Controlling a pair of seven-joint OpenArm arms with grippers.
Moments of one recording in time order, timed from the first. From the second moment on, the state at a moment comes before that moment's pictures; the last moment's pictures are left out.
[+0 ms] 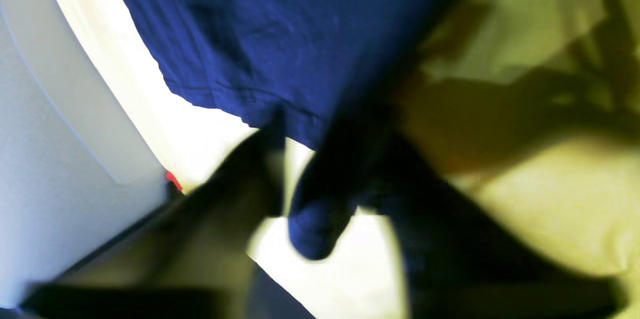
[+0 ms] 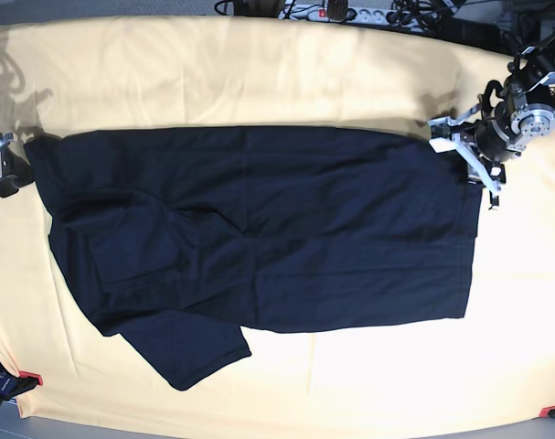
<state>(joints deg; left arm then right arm) 5.7 -67.6 35.0 112.0 18.0 -19.3 26.3 -10.5 45.4 31.9 99.8 68.6 36.4 -83.3</state>
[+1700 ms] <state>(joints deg) 5.8 -67.6 35.0 112.0 17.6 -14.2 27.7 -17.8 48.6 3.7 99.8 4.7 35.1 -43.7</state>
